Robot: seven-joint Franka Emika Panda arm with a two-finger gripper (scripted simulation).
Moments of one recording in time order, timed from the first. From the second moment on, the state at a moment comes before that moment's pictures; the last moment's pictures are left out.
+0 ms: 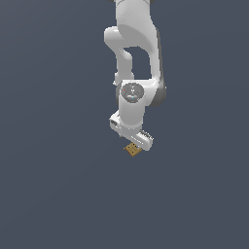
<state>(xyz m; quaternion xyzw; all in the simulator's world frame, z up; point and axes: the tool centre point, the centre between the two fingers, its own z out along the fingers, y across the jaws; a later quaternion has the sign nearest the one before) -0.004 0.025 0.095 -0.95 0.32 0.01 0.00</state>
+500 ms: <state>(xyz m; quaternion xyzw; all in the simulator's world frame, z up) -0.004 0.036 0.070 -0.91 0.41 0.00 0.00</state>
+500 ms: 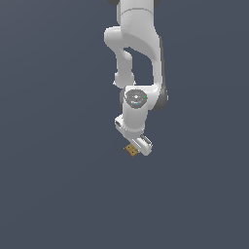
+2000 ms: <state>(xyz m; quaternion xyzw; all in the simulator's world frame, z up) -0.005 0.040 0.012 -0.89 0.45 0.00 0.00</state>
